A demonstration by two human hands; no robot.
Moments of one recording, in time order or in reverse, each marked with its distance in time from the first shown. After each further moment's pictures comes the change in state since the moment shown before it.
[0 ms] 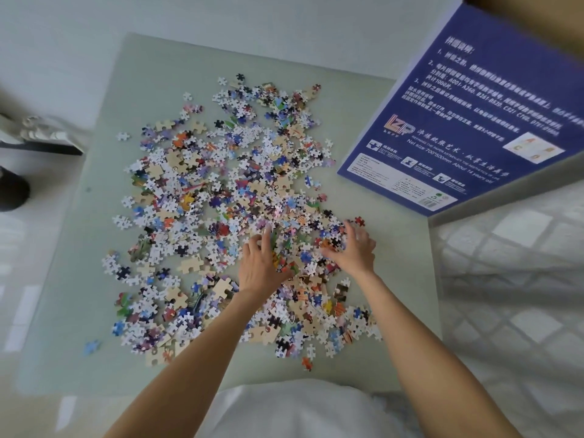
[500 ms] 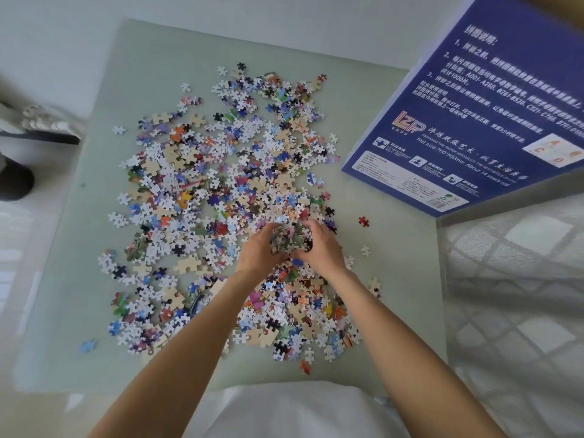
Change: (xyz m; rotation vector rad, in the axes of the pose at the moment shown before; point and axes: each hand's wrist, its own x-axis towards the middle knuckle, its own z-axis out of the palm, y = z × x) left_hand 0.032 0.005 -0.017 -0.248 -0.089 0.008; right_hand -0.004 -0.047 0.025 0.070 -0.095 -0.293
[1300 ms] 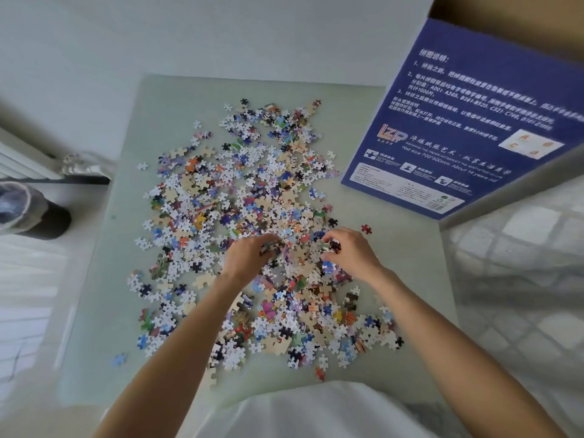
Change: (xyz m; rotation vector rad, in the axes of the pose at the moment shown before) left_hand -0.018 0.004 -0.056 0.259 0.090 0.220; right_hand -0.031 0.002 -0.068 0.002 -0.028 -0.166
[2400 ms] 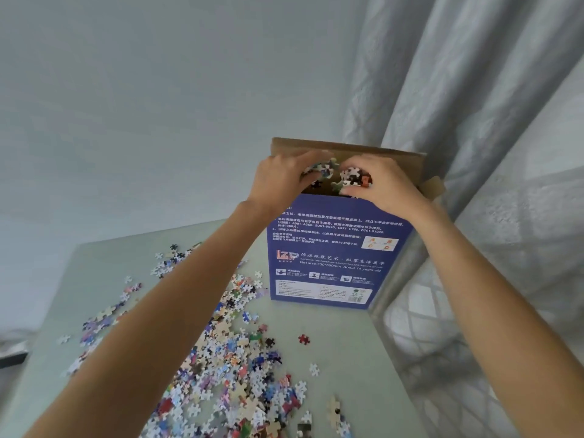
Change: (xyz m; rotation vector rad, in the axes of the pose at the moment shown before) left_hand 0.153 0.329 -0.170 0.147 0.619 0.957; right_hand -0.014 0.016 -0.347 -0.174 0.679 -0.337
